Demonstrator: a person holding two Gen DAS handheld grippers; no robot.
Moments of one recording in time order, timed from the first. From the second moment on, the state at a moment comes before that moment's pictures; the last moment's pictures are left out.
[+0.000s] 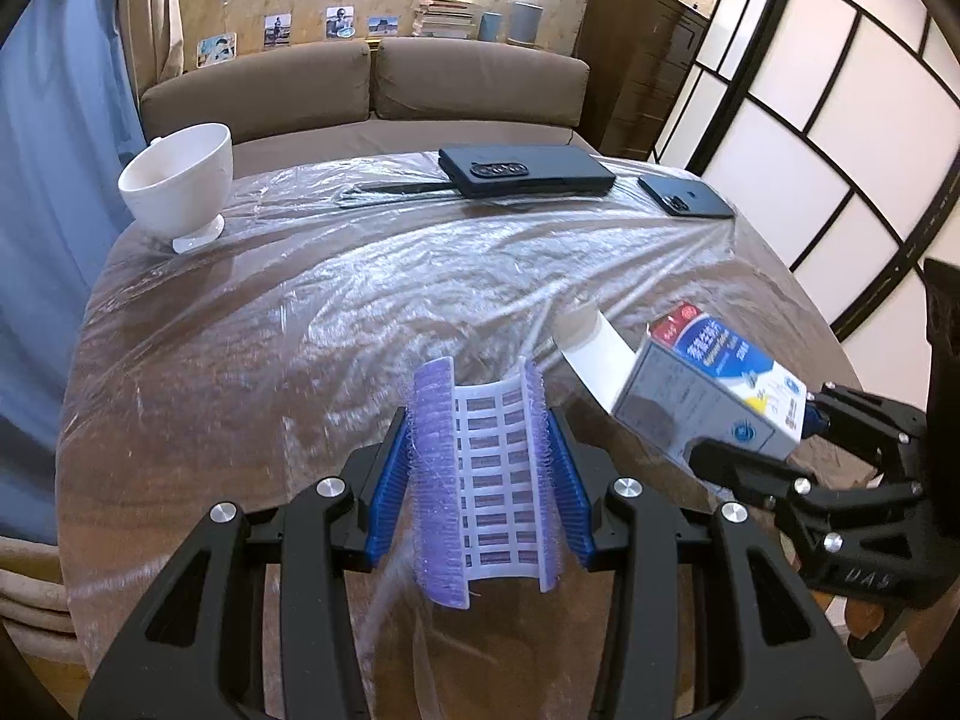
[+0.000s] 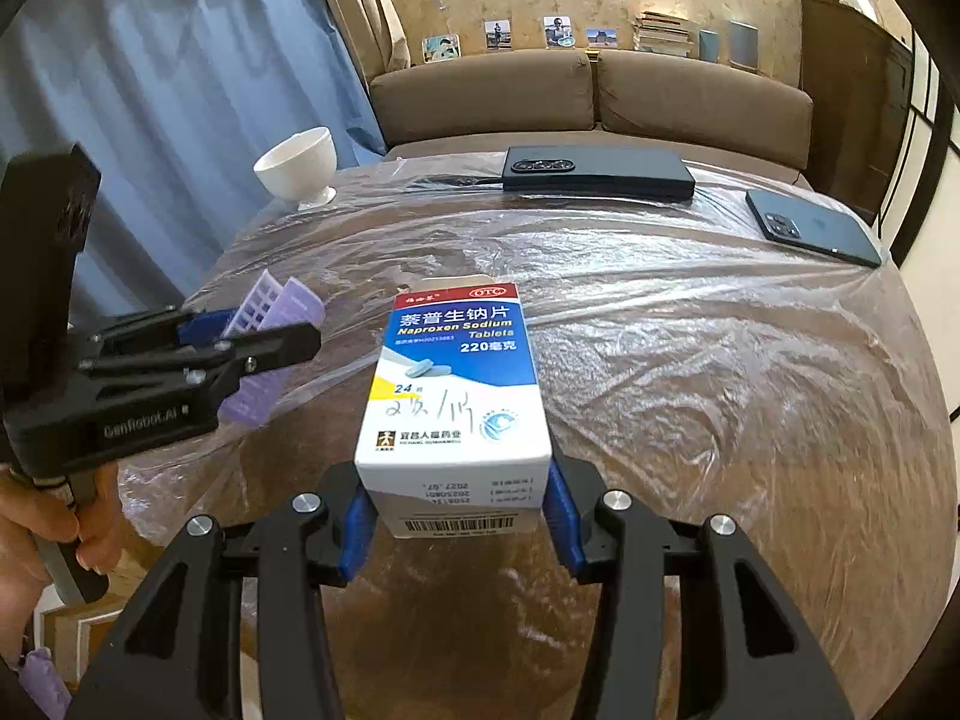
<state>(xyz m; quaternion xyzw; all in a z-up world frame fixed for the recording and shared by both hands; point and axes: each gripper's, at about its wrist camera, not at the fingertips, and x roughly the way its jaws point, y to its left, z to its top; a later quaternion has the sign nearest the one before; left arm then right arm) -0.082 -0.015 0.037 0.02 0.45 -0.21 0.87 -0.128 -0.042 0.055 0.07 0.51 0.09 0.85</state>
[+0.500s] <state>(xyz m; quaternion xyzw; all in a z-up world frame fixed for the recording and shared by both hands) -0.131 -0.008 0.039 0.01 0.46 -0.20 0.87 -0.184 -0.047 0.072 0.06 0.52 0.08 0.85</state>
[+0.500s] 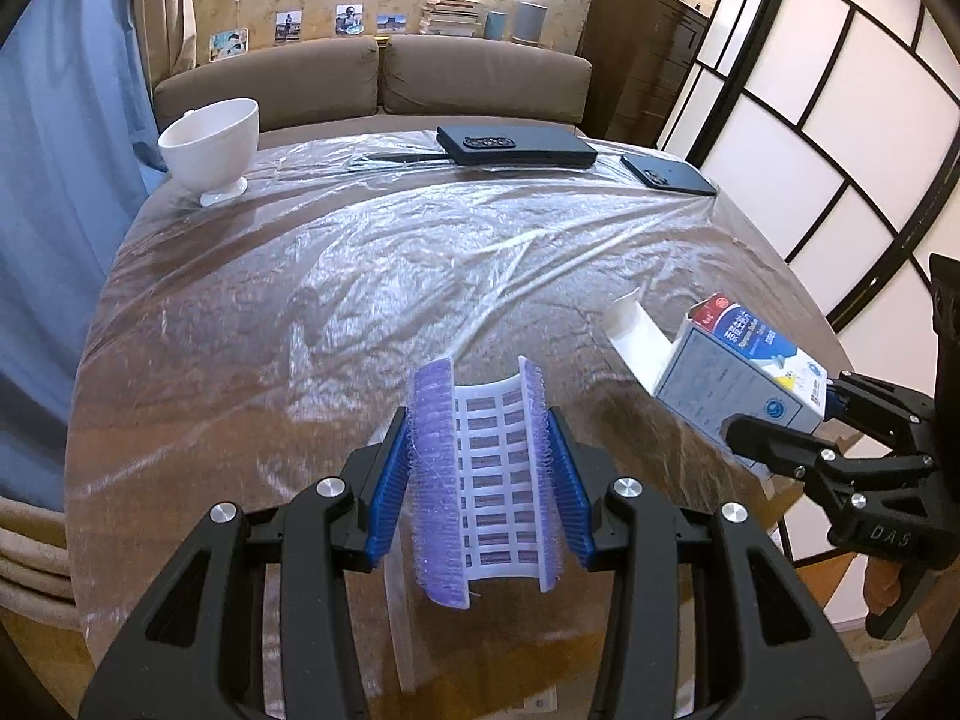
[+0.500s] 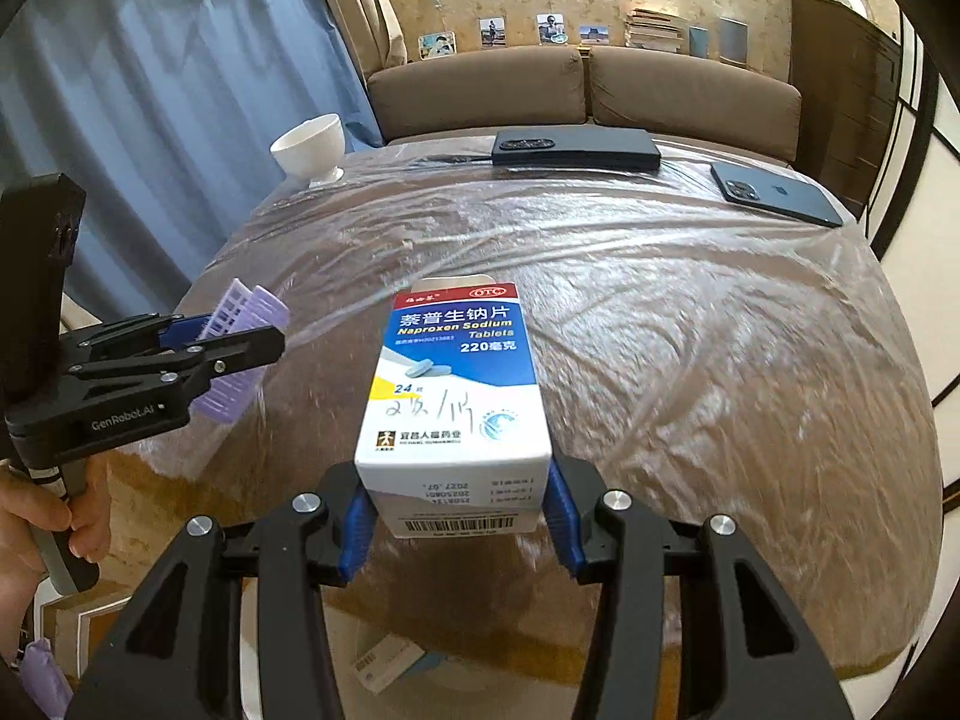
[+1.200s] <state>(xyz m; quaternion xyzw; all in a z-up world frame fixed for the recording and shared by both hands) -0.199 -0.013 0.043 0.01 0.47 -0.23 0.85 -0.261 -0.043 0.095 0.06 0.53 0.08 0.84</state>
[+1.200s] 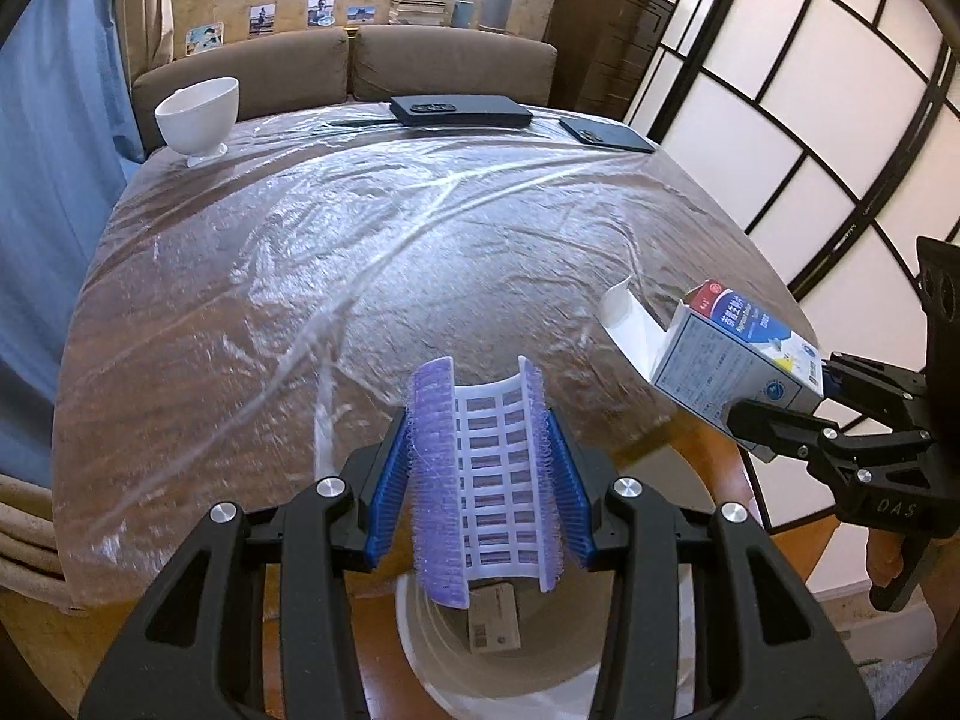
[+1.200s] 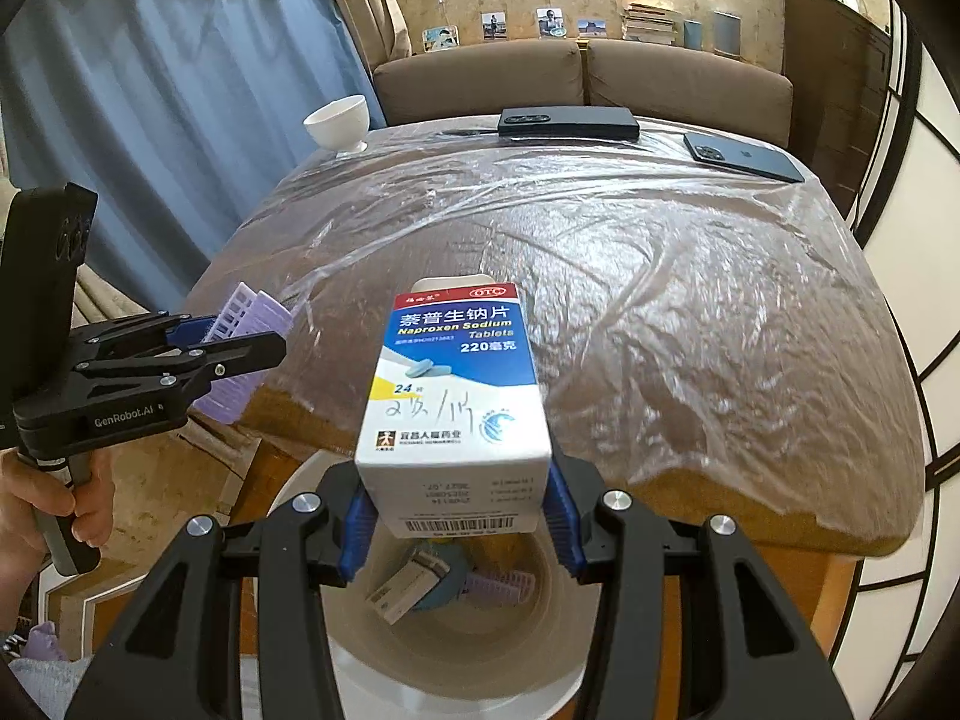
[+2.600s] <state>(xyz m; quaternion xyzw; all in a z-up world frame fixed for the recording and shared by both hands) -0.261 -0.049 -0.022 0.06 0.54 -0.26 0.80 -0.330 -0.026 0.043 0.04 0.62 0.11 0.78</state>
